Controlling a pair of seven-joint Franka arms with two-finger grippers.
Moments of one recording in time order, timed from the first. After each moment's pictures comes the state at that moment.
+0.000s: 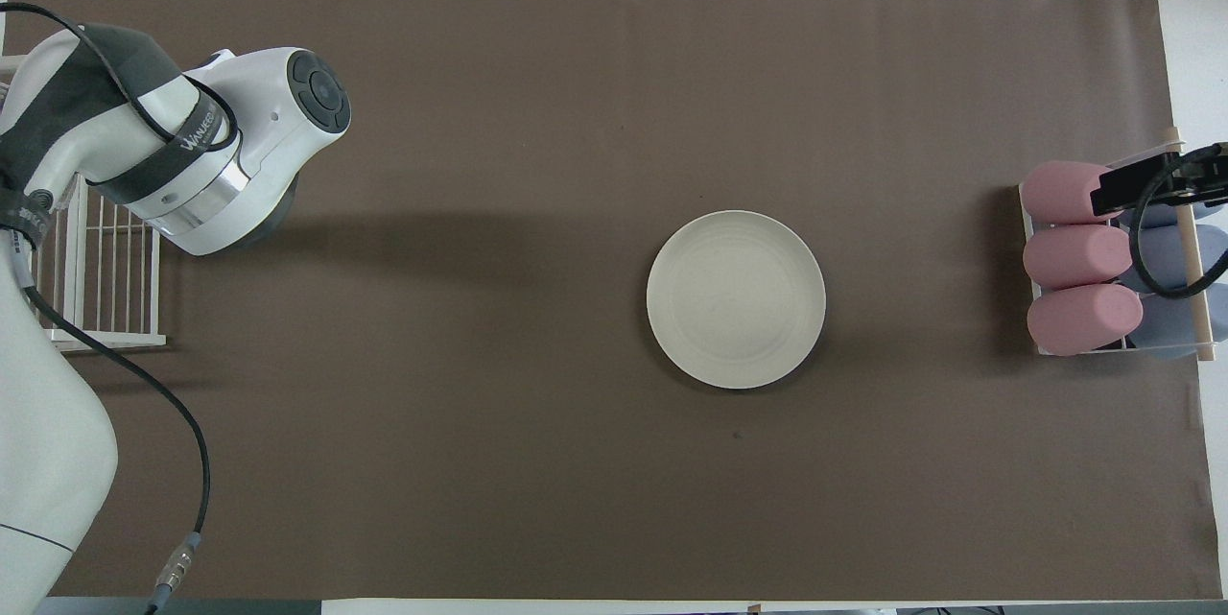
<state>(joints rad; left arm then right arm) -0.18 0.41 -0.08 -1.65 1.12 1.58 -0.69 0.00 0.03 -0.07 -1.57 -0.01 1.59 -0.12</state>
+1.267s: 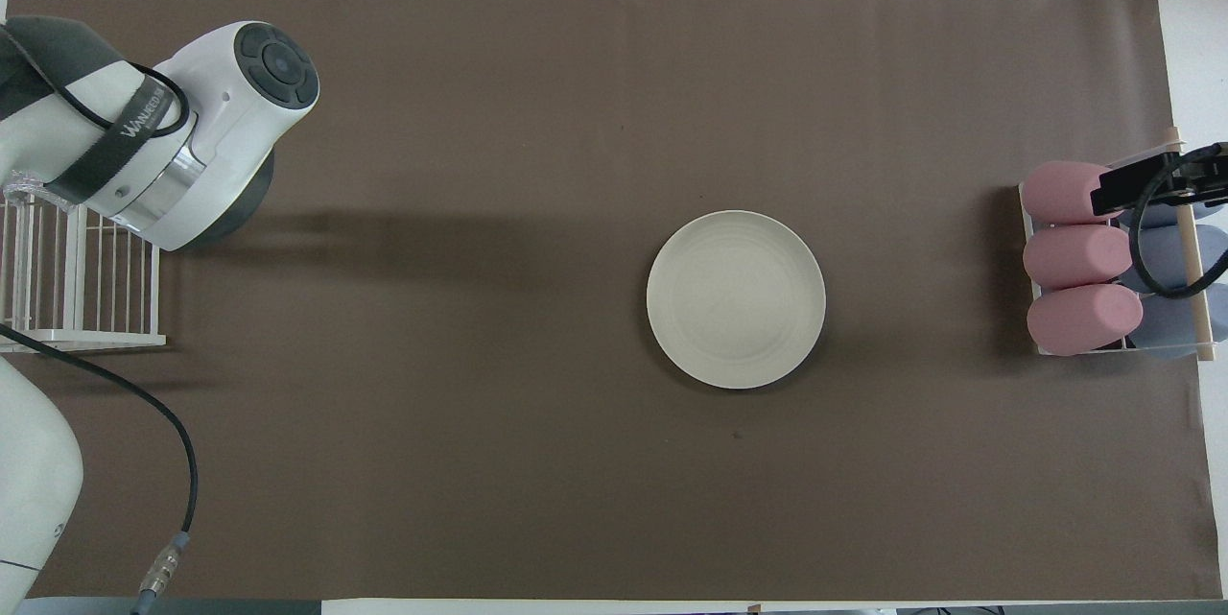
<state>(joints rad) -0.16 0.37 -0.09 -1.63 0.94 1.64 -0.70 0.00 0.03 -0.07 -1.57 -0.01 1.59 -0.12</state>
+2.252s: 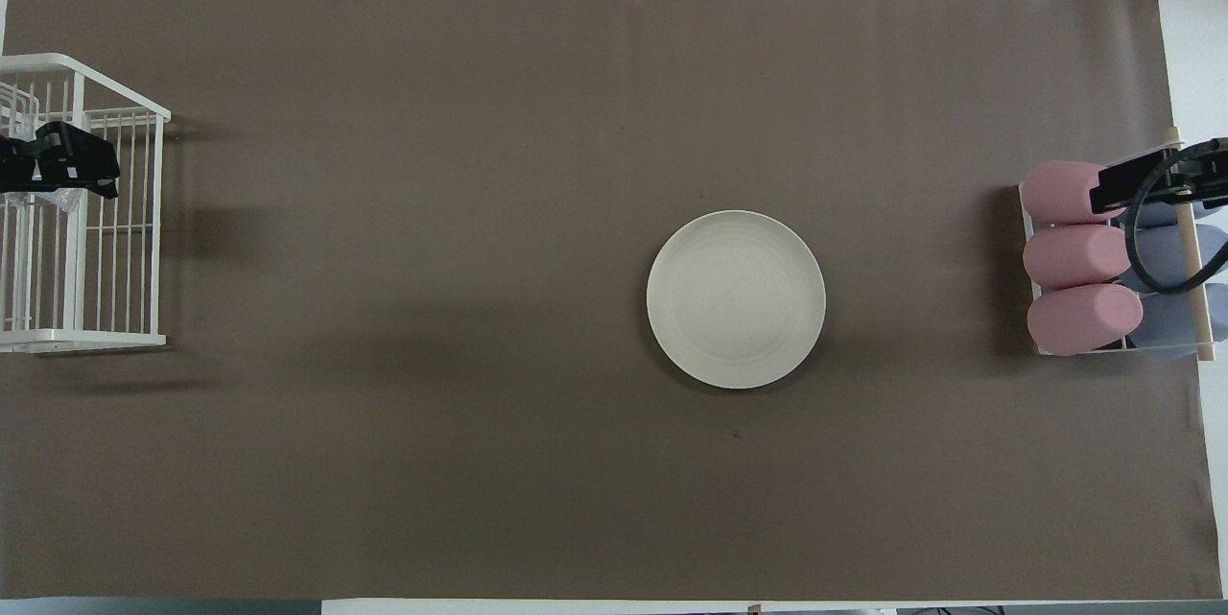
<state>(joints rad) 0.01 0.03 -0.08 -1.56 0.15 1.56 -0.31 0.00 0.03 -0.06 -1.57 -0.01 1.59 -0.08</state>
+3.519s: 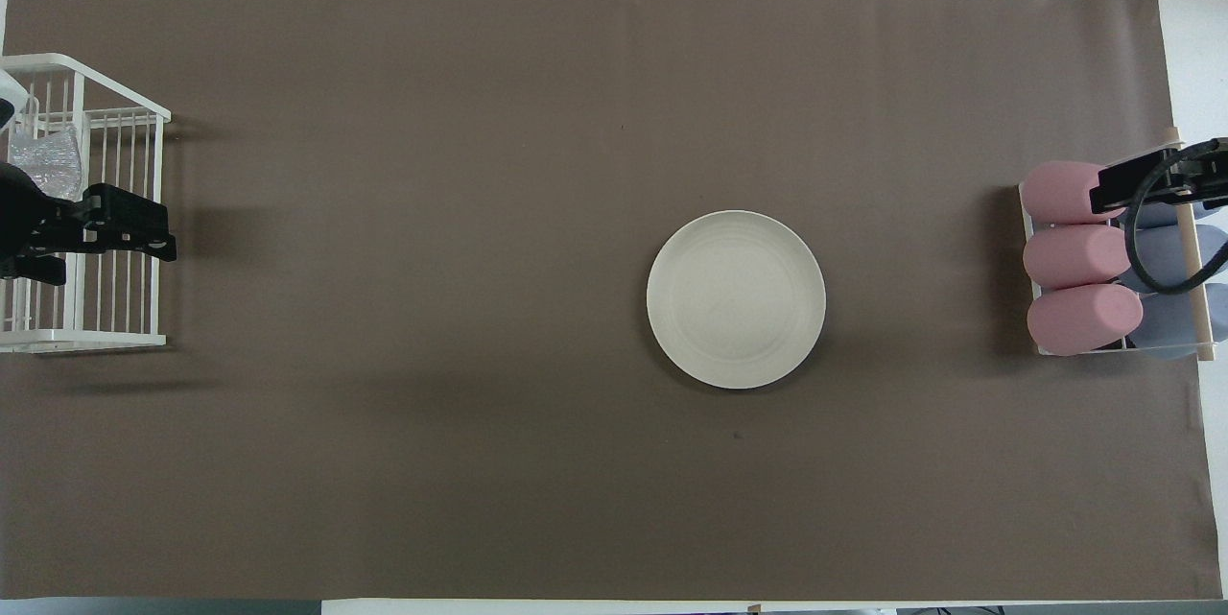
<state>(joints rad) 0.00 -0.04 -0.09 -1.62 -0.03 1.44 -0.22 0.00 0.03 -0.06 -1.57 -0.01 1.59 -0.08</state>
